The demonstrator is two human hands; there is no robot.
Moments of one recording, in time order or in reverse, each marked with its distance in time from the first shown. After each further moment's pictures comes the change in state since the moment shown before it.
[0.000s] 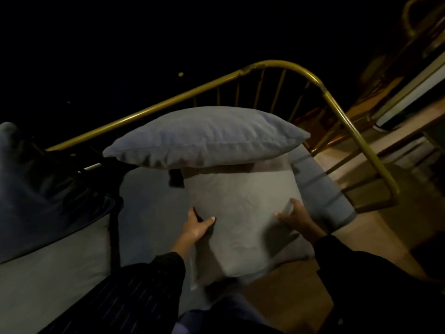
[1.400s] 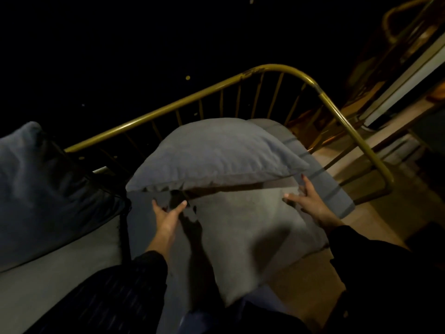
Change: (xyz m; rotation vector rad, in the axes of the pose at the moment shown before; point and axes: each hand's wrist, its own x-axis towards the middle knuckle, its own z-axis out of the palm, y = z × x) left_hand 0.003 -0.027 -0.091 -0.636 0.240 0.096; right_hand -0.049 -0.035 -0.014 0.638 -0.019 -0.063
